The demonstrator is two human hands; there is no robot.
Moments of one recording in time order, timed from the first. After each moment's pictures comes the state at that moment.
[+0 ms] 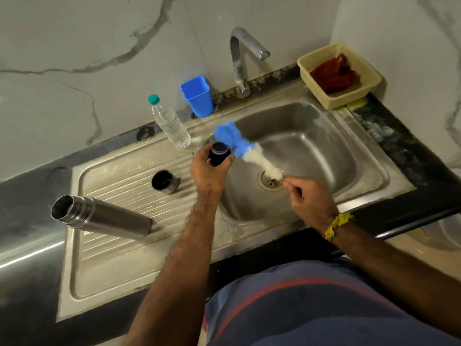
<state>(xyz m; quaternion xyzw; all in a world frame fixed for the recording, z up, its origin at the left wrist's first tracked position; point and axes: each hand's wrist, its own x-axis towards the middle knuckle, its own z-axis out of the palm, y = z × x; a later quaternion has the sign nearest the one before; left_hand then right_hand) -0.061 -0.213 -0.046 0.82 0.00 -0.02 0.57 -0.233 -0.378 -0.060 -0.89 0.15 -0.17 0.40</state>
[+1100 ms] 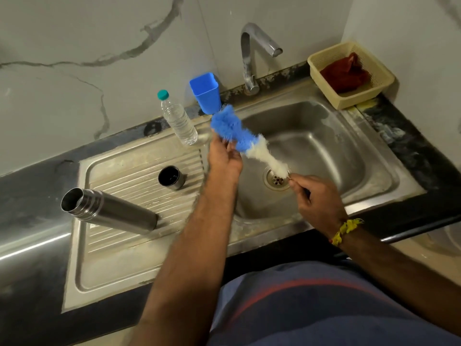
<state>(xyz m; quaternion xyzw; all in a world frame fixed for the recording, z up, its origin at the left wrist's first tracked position) -0.043 -0.255 -0.004 0.37 0.23 -0.21 0.87 -0.234 -0.371 -0.050 -0.88 0.12 -0.24 0.39</state>
